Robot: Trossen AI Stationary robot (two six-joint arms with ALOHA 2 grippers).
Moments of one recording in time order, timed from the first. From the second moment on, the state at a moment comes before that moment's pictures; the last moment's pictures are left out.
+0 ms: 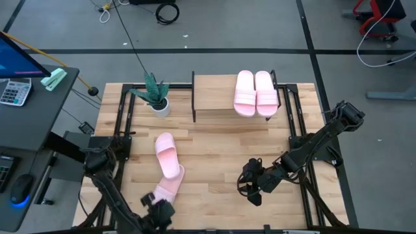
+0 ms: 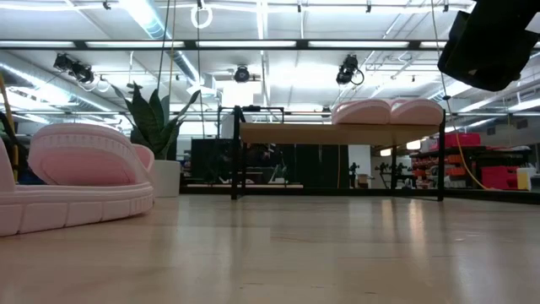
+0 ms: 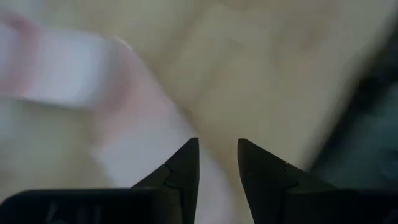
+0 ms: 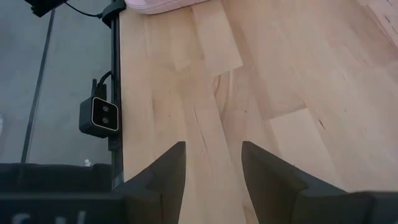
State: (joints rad) left arm -0.97 2.13 1.95 -1.44 -0.55 -1.57; right arm 0.63 1.44 0.84 -0.17 0.26 0.90
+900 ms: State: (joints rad) left arm -0.77 2.12 1.75 -1.45 -0.50 -1.22; right arm 0.60 1.44 0.84 -0.17 0.26 0.90
